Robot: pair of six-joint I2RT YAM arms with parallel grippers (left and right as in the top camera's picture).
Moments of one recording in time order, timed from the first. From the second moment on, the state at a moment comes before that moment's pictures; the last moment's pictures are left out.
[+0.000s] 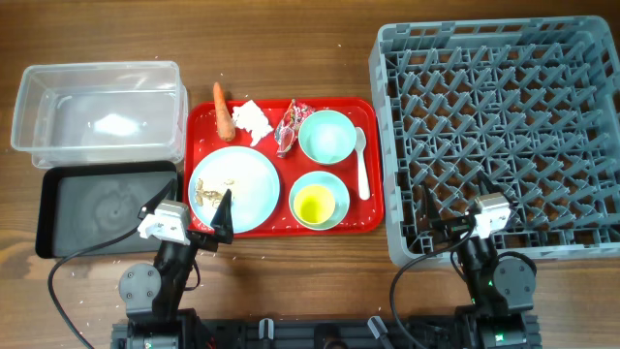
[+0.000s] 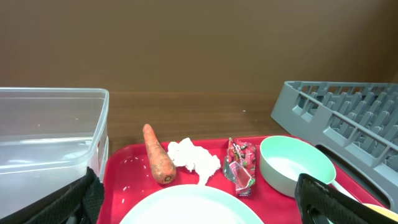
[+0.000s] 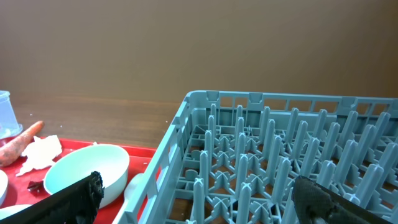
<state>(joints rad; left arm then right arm) 0.07 0.01 0.01 -0.04 0.32 -0.11 0.09 0.02 0.01 0.00 -0.10 0.01</state>
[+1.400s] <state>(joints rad) 0.07 0.01 0.01 0.00 0.28 -0.08 0.09 0.02 0.01 0.00 -0.10 0.01</state>
